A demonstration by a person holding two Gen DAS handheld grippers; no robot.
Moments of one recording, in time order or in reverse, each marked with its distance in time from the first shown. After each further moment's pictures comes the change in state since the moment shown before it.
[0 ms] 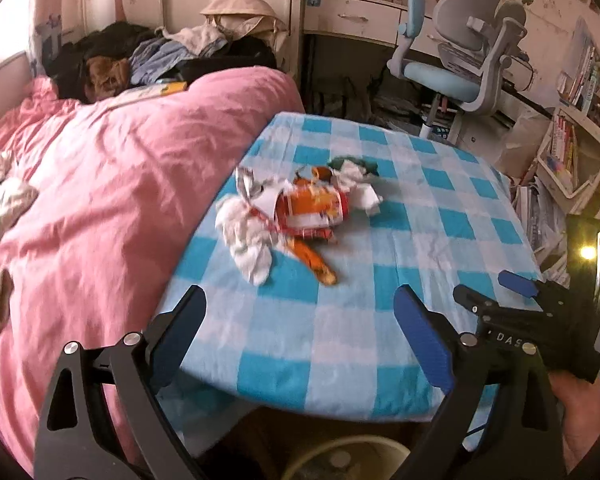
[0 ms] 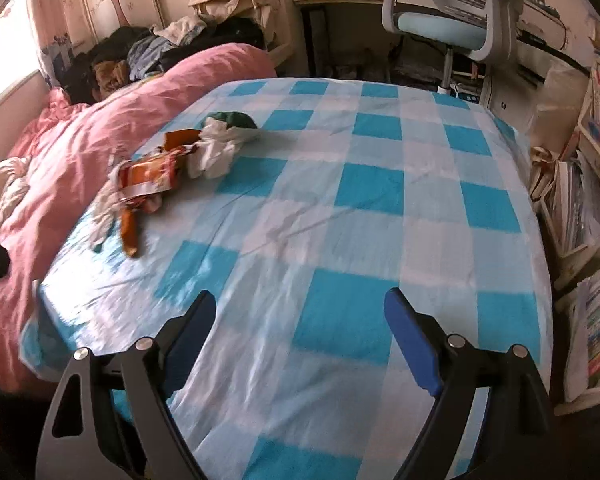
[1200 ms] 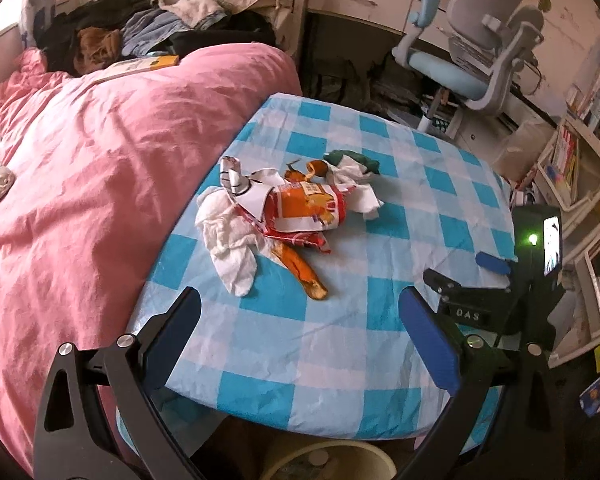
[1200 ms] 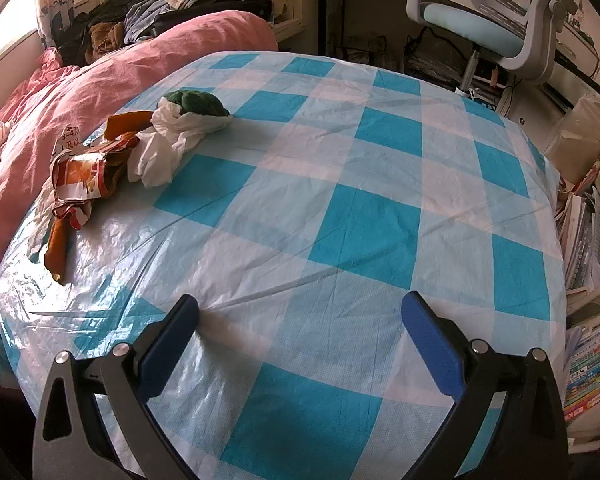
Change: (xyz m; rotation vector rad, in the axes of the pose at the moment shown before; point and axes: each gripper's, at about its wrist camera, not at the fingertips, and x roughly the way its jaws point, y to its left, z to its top) left arm 0.029 0.001 0.016 -0.052 0.090 -0.058; right arm 0.058 -0.013 0.034 -0.117 0.074 -0.036
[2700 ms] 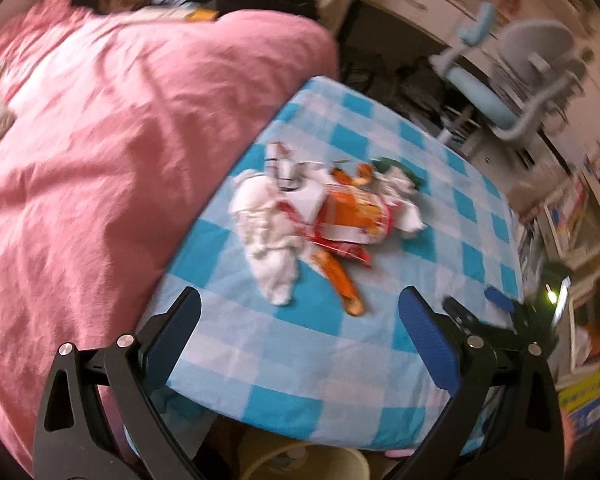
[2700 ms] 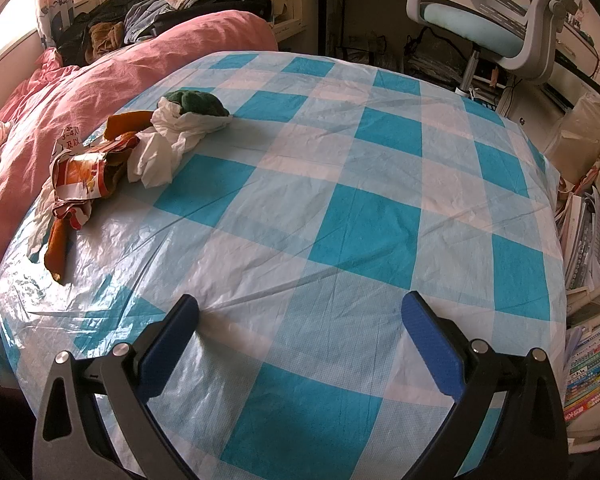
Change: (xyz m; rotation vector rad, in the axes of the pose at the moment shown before) left arm 0.029 0.069 0.022 -0.239 0.108 -0.045; right arm 0.001 0.001 0.000 0.000 0.000 0.000
